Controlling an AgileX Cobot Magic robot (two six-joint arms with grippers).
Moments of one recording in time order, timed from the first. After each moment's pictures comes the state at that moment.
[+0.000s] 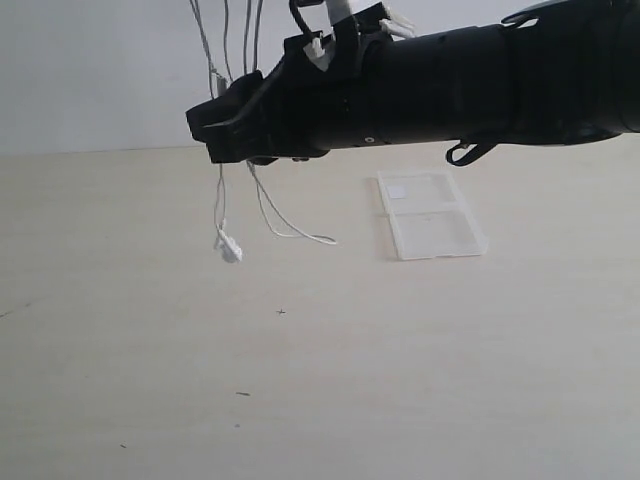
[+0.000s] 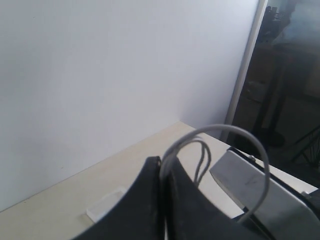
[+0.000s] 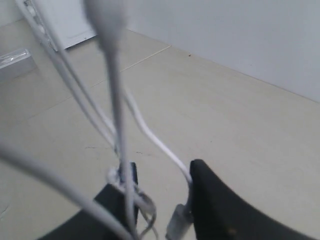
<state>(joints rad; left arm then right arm) -0.35 1.24 -1.05 -1.66 0.36 1.51 0.63 1.61 -1.10 1.70 0.47 -1.66</state>
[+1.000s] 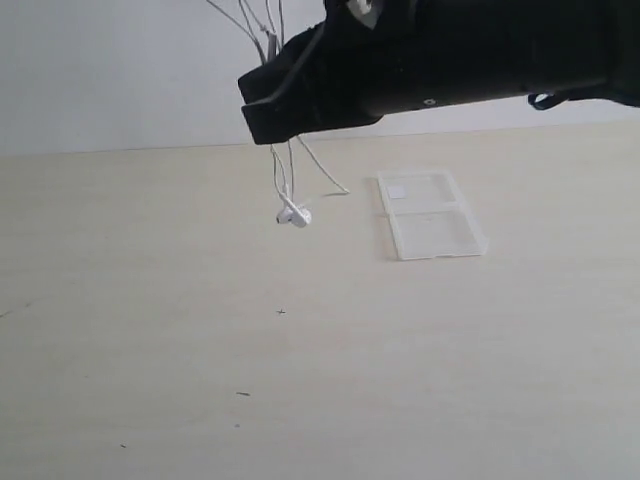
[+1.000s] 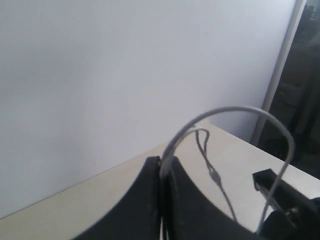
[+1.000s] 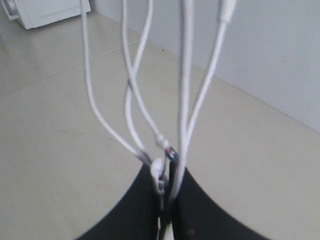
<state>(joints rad) -0.35 1.24 -1.05 -1.65 0.25 1.51 0.63 1.45 -1.10 1.21 0.39 -1.27</state>
